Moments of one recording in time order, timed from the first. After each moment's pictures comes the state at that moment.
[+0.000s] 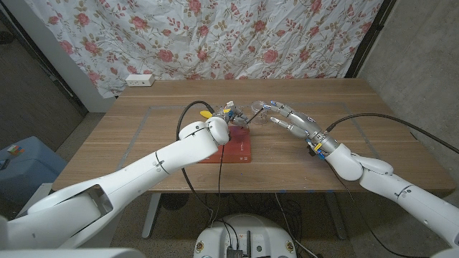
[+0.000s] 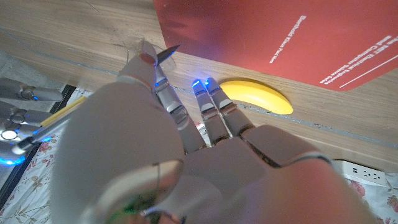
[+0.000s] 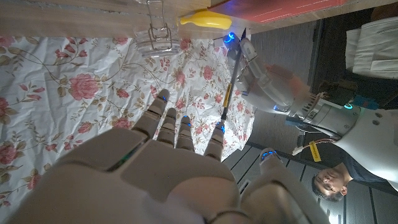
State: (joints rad) left arm 0.58 0.57 0.91 -2.10 -0.03 1.07 0.34; left_hand 1.18 0.06 0.24 -0.17 0.18 1.15 -0.14 0.24 0.20 1.21 -0.22 0.19 0.19 0.59 -0.05 0.18 0.17 0.46 -0.05 0.21 0.18; right arm -0.91 -0.79 -0.52 -1.41 -0.52 0.73 -0.47; right_hand 0.03 0.07 0.33 0.04 0.23 0.24 -0.22 0.20 0.18 0.08 0.07 0.19 0.18 0.04 0.11 0.22 0.28 0.29 0.07 0.19 0.17
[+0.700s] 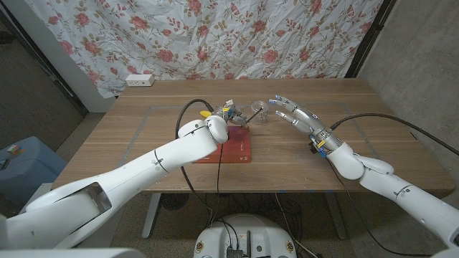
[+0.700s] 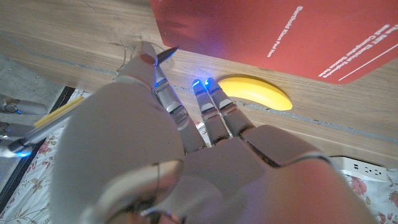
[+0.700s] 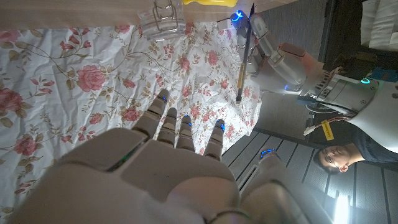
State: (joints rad) left arm 0.55 0.58 0.92 -2.10 -0.03 1.08 0.32; left_hand 1.18 0.06 0.24 -0.17 0.18 1.15 -0.14 0.24 0.20 1.21 -0.22 0.19 0.19 0.59 -0.05 0.18 0.17 0.46 -0.05 0.21 0.18; right arm -0.90 -0.76 -0.49 -1.36 -0.47 0.78 -0.50; right_hand 0.04 0.08 0.34 0.03 0.23 0.20 -0.22 0.18 0.18 0.09 0.07 0.19 0.18 0.04 0.11 0.22 0.28 0.29 0.07 0.19 0.17
